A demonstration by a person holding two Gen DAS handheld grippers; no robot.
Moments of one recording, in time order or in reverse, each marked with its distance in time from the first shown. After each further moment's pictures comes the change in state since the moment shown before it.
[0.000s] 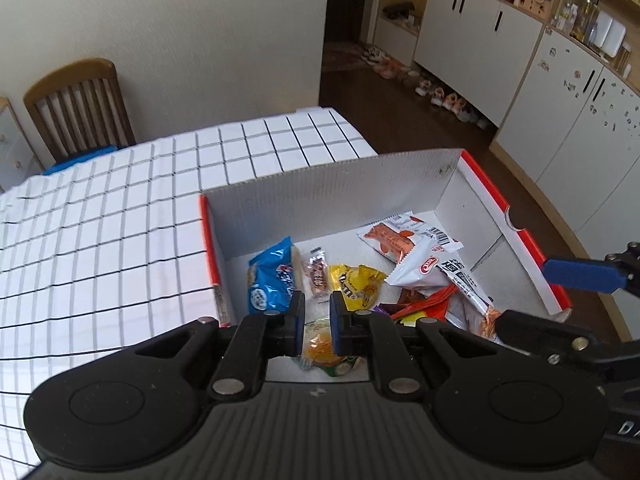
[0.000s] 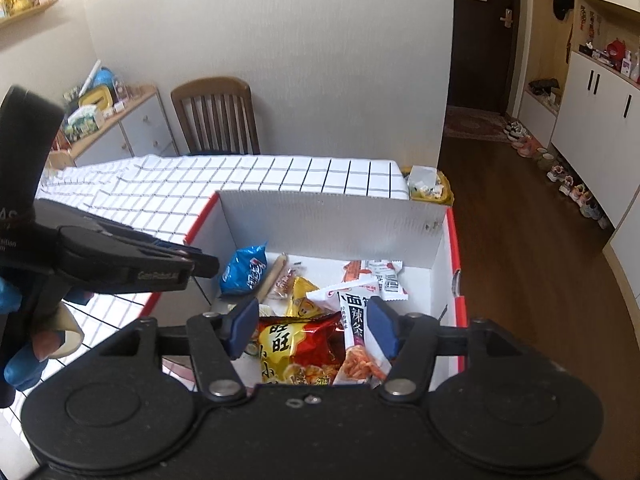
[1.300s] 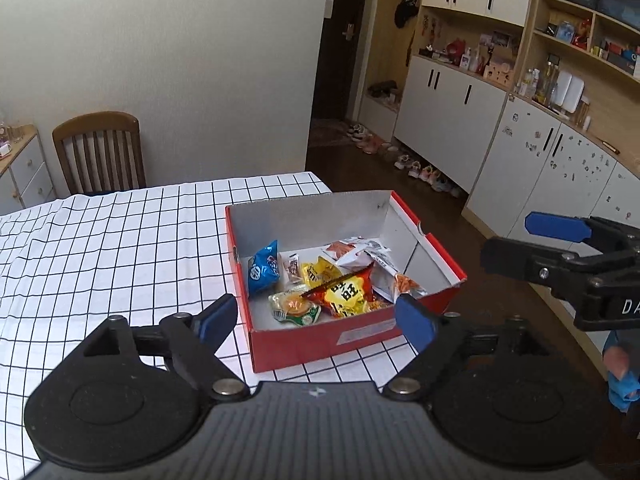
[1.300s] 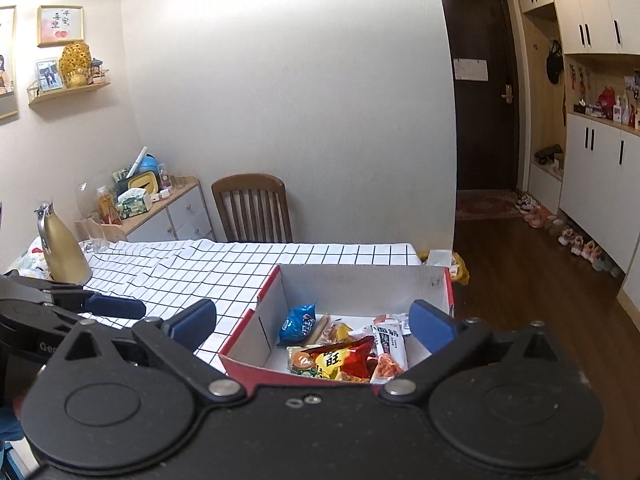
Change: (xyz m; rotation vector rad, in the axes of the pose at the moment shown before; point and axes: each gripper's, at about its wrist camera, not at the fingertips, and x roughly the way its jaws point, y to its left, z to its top) left arm -0.152 -0.016 -0.101 -0.040 -0.246 -0.051; right arm -0.118 0.024 -0.051 0.009 -0.312 0.074
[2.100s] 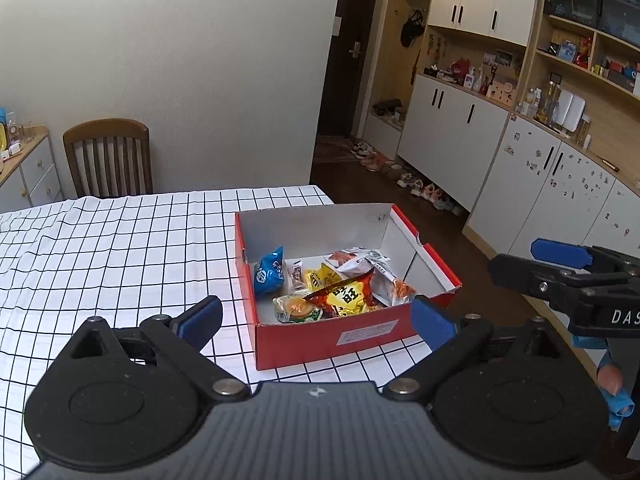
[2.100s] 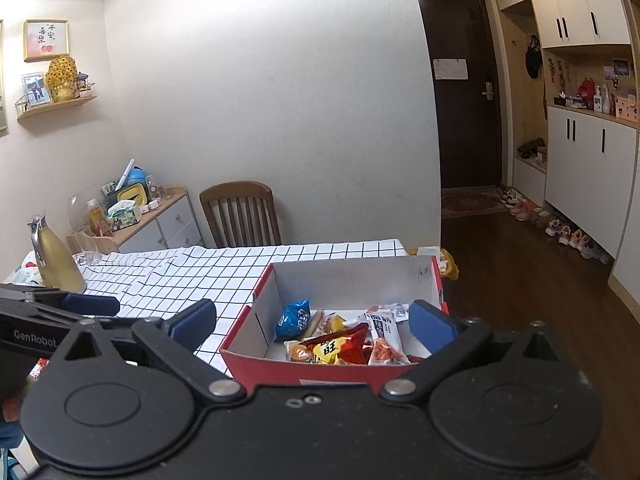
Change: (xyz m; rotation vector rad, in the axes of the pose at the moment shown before) left arm -0.022 0.004 -0.011 -0.029 -0.056 0.006; right arm -0.014 0.004 -0.013 0.055 -0.018 -0.045
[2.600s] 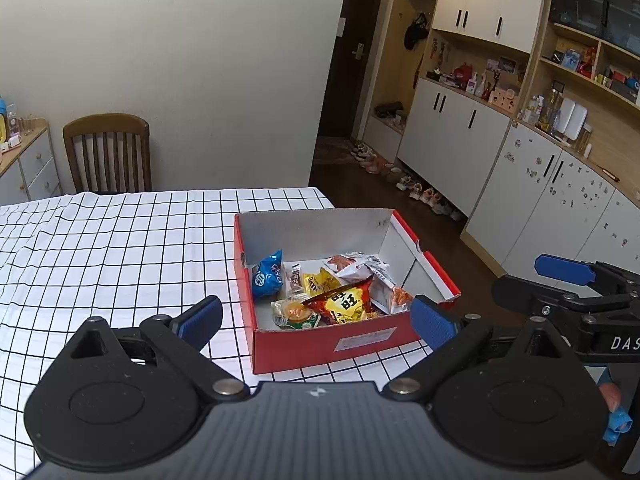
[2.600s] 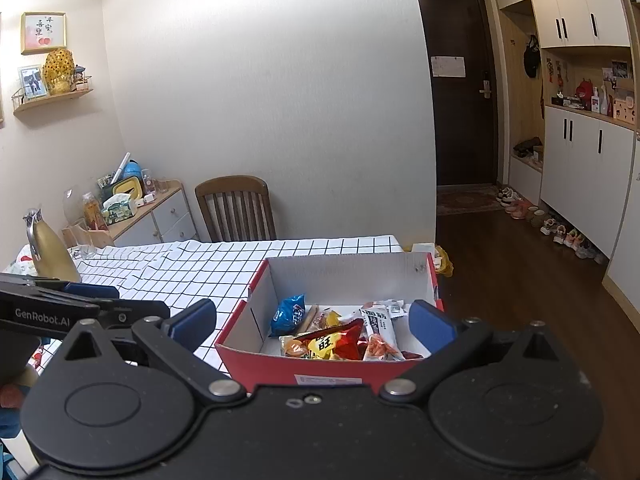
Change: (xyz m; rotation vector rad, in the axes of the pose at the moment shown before) left arm 0.005 0.005 0.005 -0.027 0.001 -0.008; right arm -0.001 0.002 0.001 -0.011 0.016 -0.019
